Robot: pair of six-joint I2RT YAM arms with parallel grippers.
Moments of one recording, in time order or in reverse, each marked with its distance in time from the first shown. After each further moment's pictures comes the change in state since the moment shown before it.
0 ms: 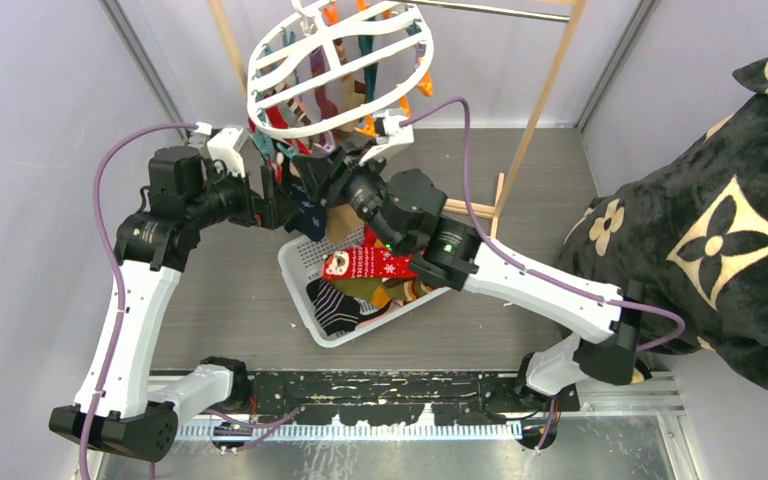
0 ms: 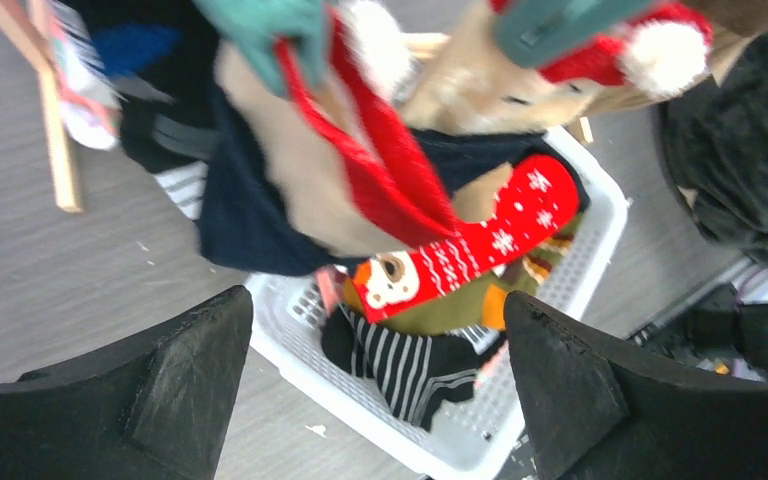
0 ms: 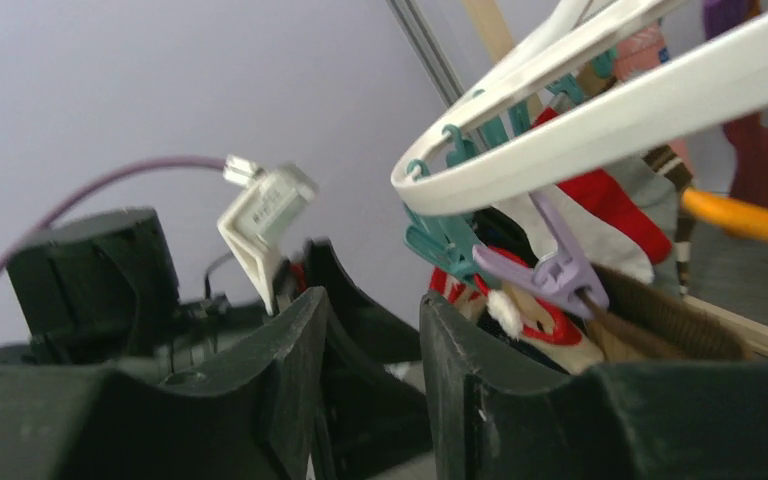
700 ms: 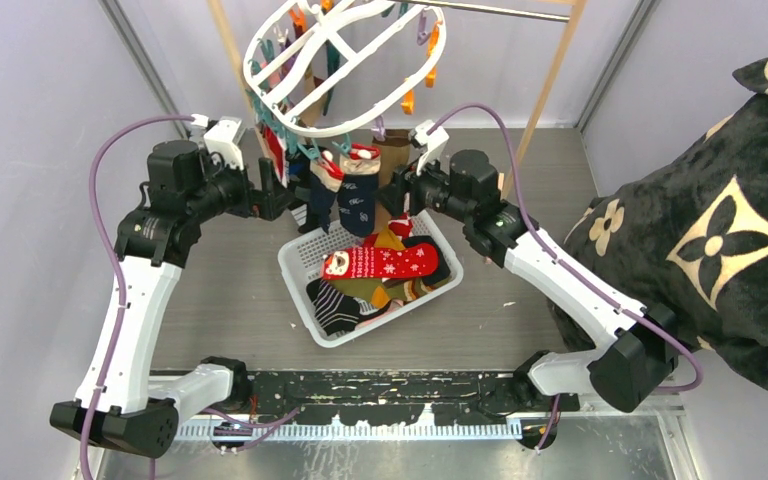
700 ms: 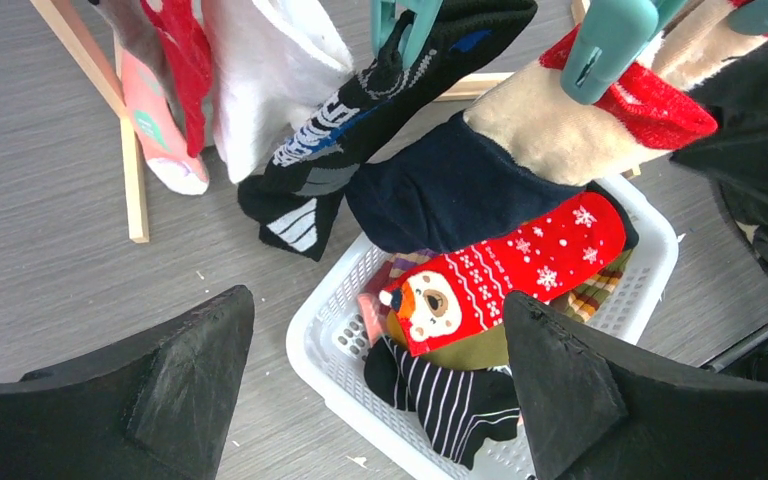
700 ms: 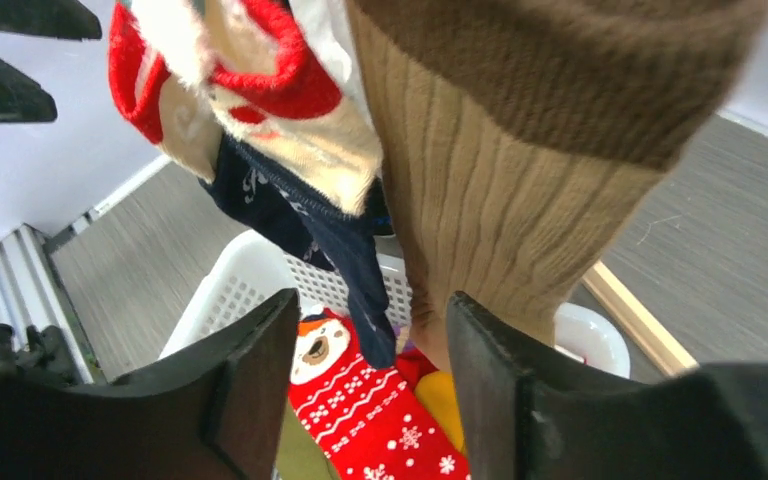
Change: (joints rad) left arm 0.000 0.018 0.010 0.080 -0.100 0.045; right arm -0.494 -0.205 -0.397 -0.241 -0.685 -0.333
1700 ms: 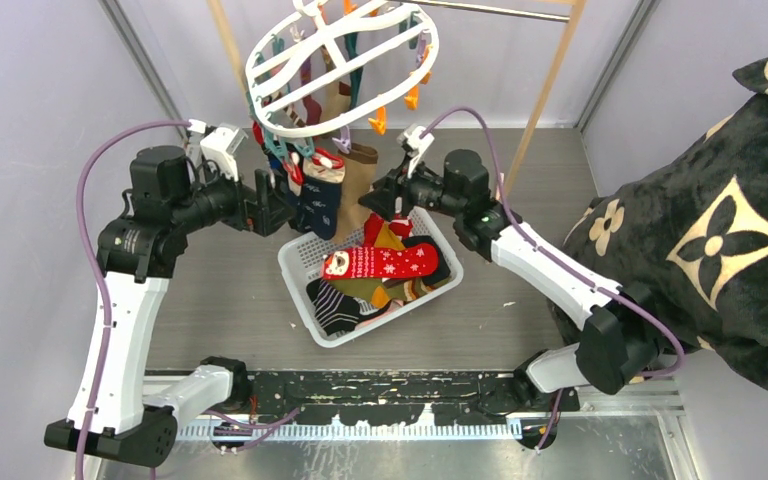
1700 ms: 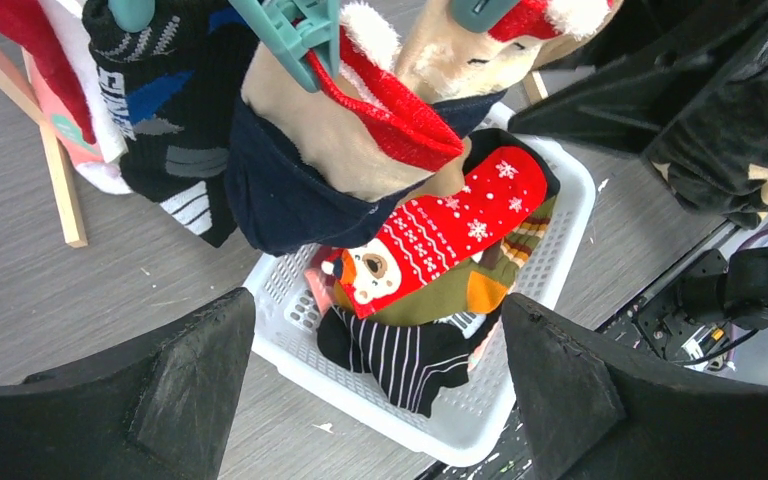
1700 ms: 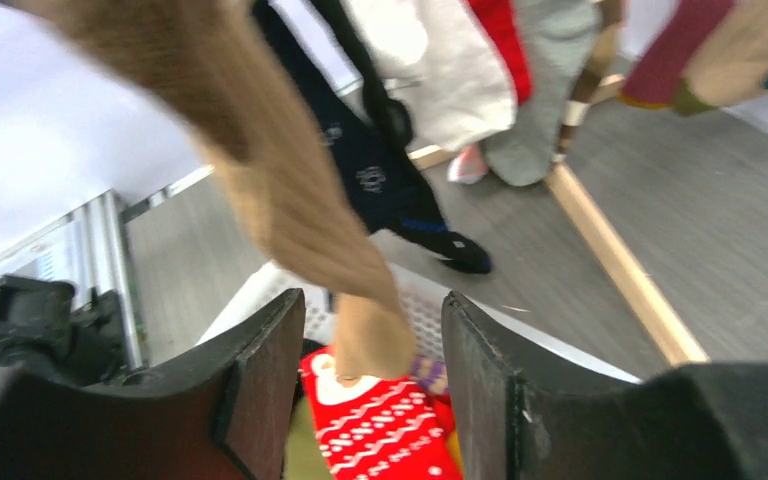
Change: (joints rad) left arm 0.000 -0.042 0.083 -0.138 0.148 0.031; right arm -0.074 0.097 -0.049 0.228 -0.289 -0.001
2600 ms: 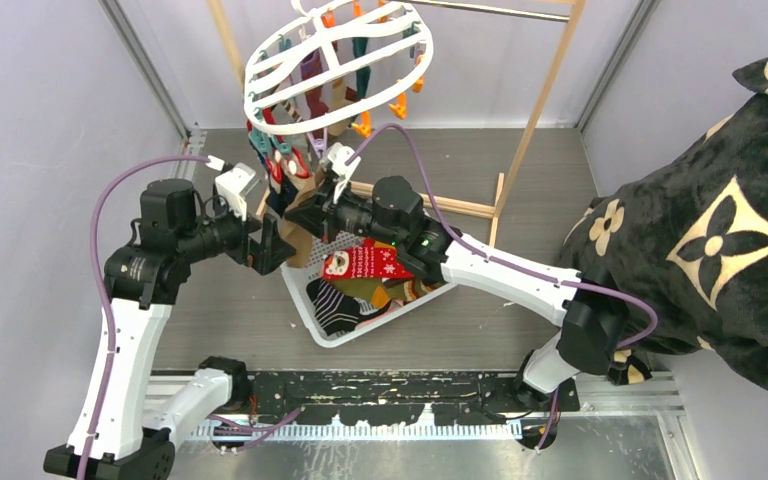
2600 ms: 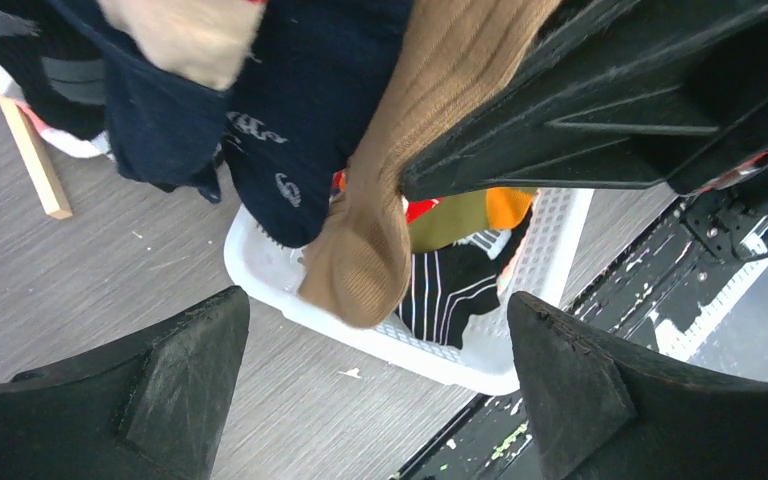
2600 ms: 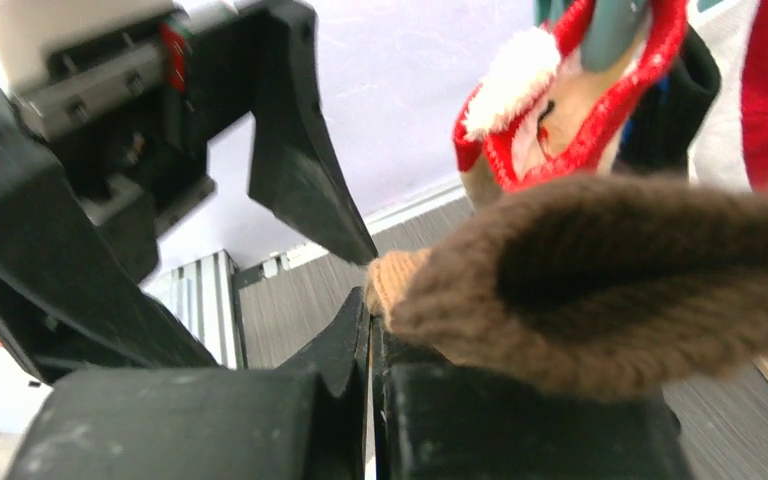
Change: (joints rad) left arm 0.000 -0.132 -0.174 -0.054 0.059 0.183; right arm 0.411 0.148 0.160 0.157 0.270 0.053
